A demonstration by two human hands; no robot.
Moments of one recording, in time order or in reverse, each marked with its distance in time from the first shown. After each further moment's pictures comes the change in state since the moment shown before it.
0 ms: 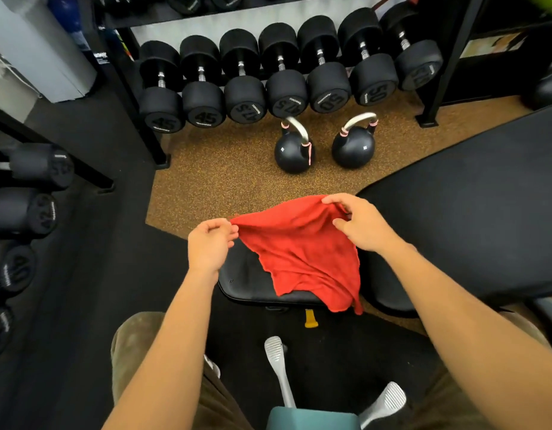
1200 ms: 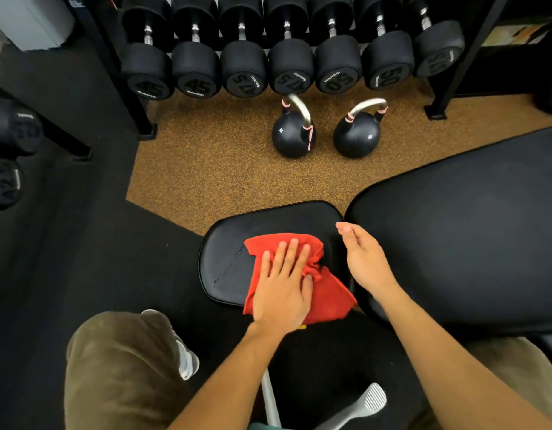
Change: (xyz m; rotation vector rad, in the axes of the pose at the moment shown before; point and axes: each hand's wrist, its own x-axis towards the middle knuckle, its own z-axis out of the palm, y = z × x) left_hand -0.047 -0.136 0.114 1.209 -0.256 0.752; right_hand -0.019 0.037 0.046 0.203 0.156 0.351
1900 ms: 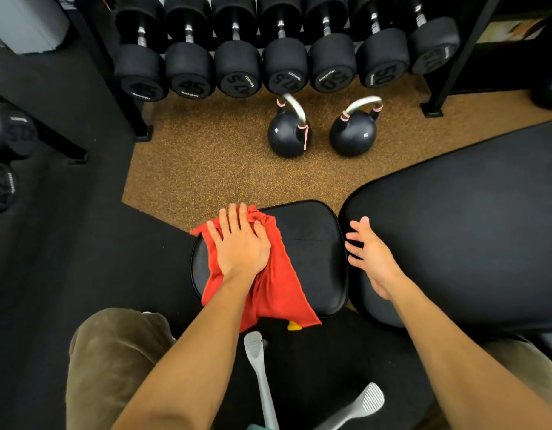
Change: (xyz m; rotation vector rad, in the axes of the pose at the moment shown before) left_hand 0.081 -0.062 -0.021 -0.028 0.117 -0.489; right_hand 0.012 0.010 -0.023 0.396 -0.102 0.300
